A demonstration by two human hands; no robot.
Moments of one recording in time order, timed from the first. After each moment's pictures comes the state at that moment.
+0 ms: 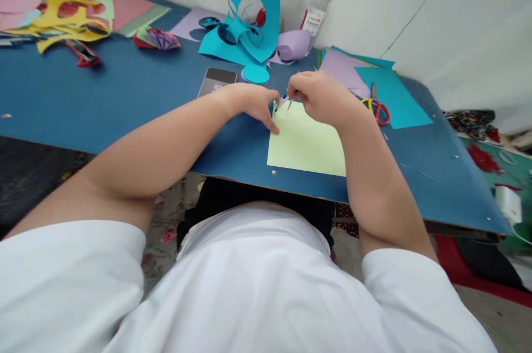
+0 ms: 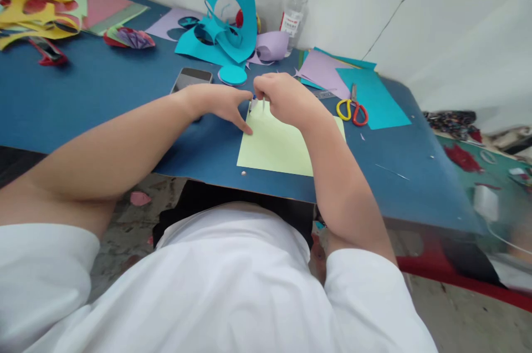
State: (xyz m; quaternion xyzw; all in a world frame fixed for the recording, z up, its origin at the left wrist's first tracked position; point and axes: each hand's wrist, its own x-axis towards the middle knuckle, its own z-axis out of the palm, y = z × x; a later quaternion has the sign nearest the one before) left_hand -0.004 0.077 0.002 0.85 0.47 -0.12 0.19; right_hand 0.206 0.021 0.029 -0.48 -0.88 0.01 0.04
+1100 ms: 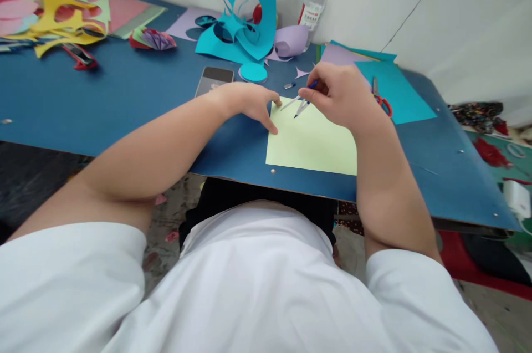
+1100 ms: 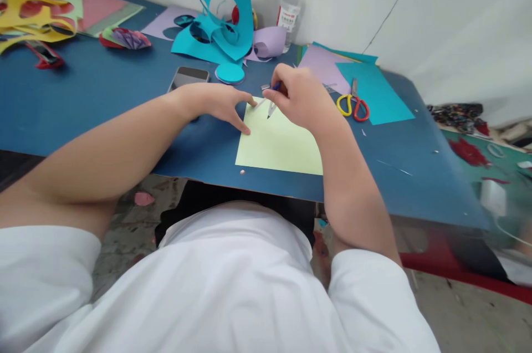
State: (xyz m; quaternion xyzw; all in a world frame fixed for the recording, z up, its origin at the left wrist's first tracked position) left_hand 0.000 0.068 0.010 0.87 0.46 -0.15 0.14; right_hand 0.236 0.007 0.018 -0.56 -0.80 0.06 0.23
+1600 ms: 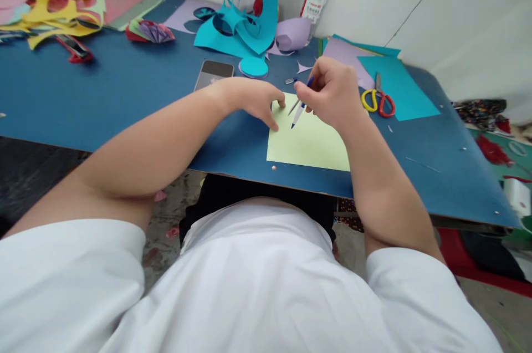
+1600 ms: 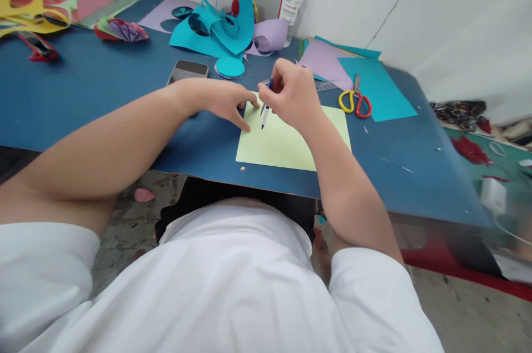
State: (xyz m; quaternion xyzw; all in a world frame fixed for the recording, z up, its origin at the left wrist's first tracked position) left_hand -0.002 0.070 0.003 0.89 0.40 -0.12 0.17; right_hand 0.207 -0.005 0.008 -0.59 -0.73 0.16 0.32
